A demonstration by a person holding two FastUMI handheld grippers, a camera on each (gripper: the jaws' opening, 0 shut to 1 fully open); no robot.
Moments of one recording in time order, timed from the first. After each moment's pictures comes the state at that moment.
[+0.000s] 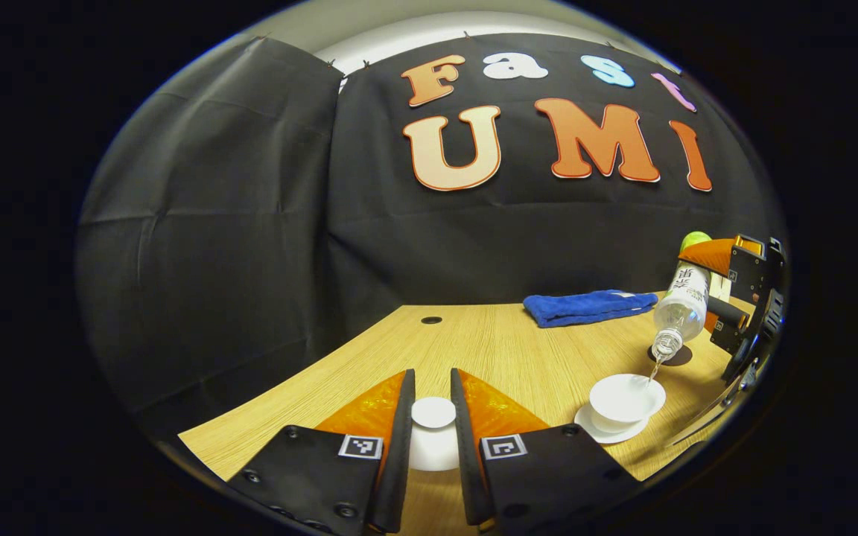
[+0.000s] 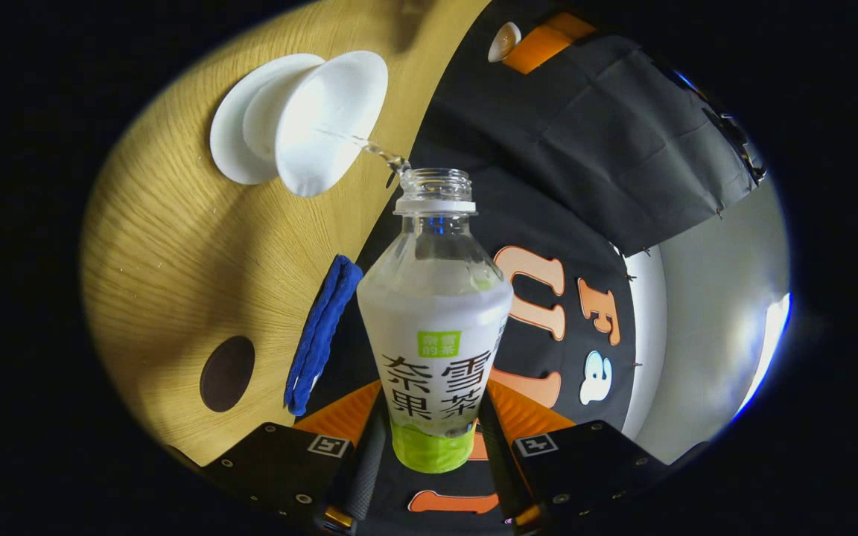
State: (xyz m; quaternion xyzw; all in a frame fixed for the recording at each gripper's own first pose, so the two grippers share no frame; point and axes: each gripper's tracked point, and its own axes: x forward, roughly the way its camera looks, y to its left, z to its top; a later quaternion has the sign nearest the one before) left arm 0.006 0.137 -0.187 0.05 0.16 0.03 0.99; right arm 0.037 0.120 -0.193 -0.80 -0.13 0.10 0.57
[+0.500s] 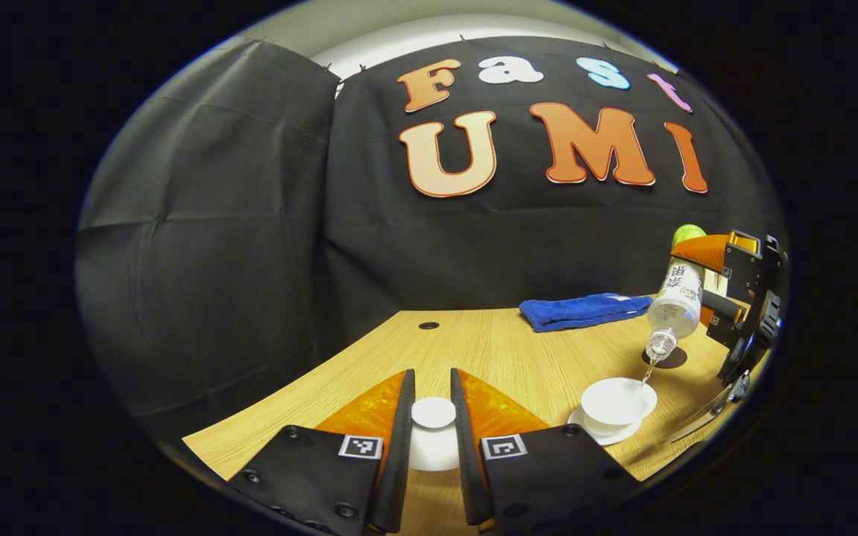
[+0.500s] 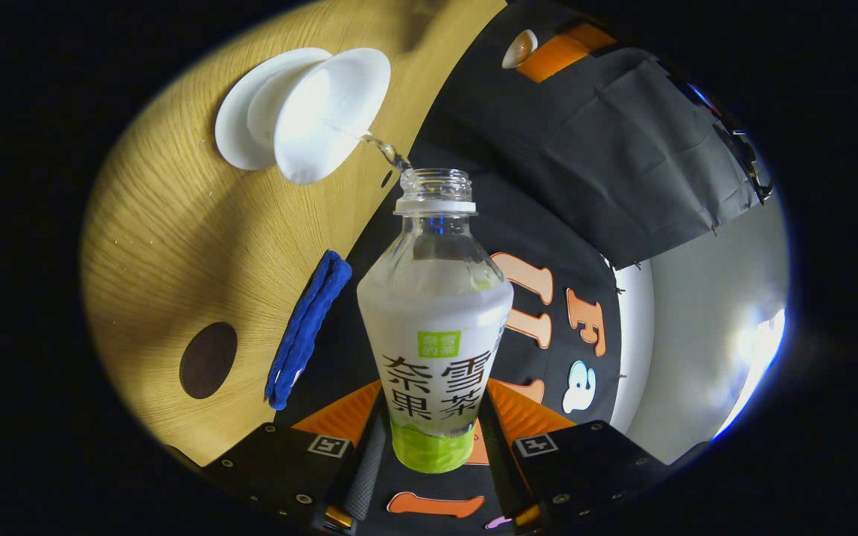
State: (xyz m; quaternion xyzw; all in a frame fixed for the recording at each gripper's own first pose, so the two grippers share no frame) left arm 0.002 0.132 -0.178 0.06 0.15 0.02 0.99; right arm 0.041 0.124 -0.179 -0.82 -0.15 0.09 0.55
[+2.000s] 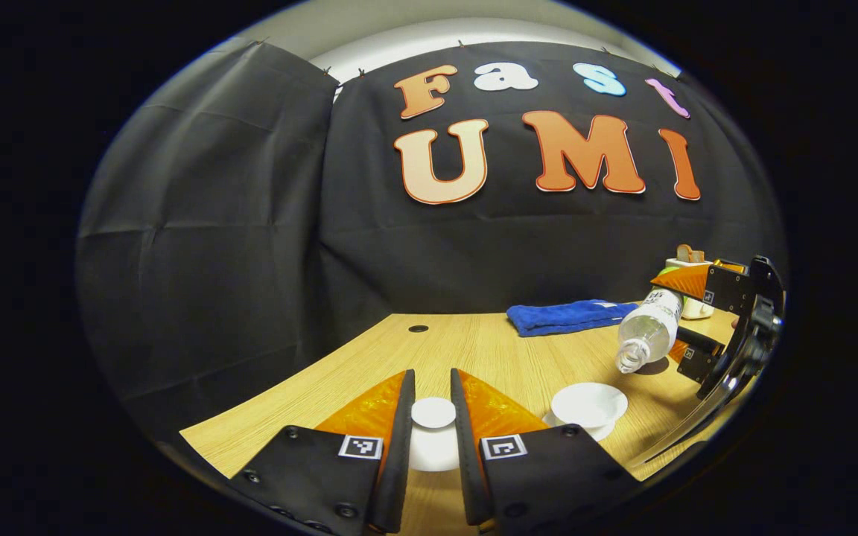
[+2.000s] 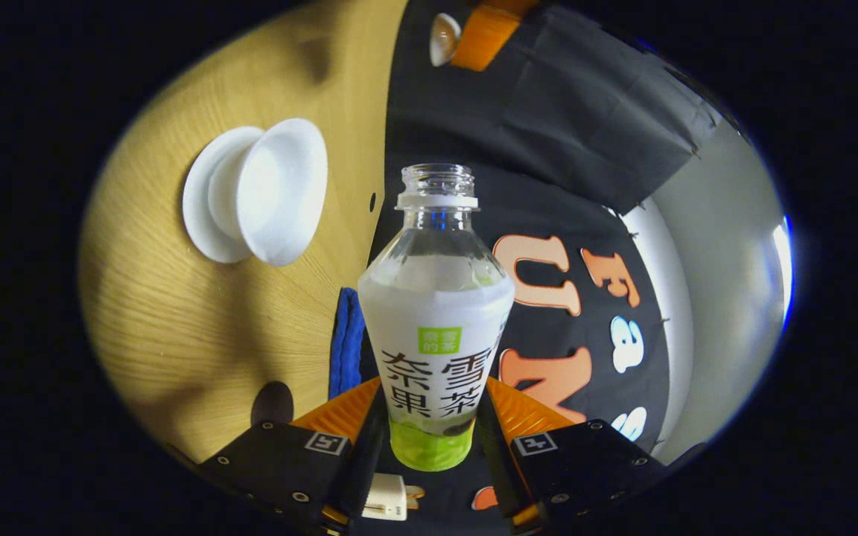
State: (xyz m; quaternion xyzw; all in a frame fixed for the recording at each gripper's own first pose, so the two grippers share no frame) left arm -0.016 0.108 -0.163 0.04 0.14 0.01 0.99; right arm 0.028 0.126 -0.201 -0.68 -0.06 0.15 0.72
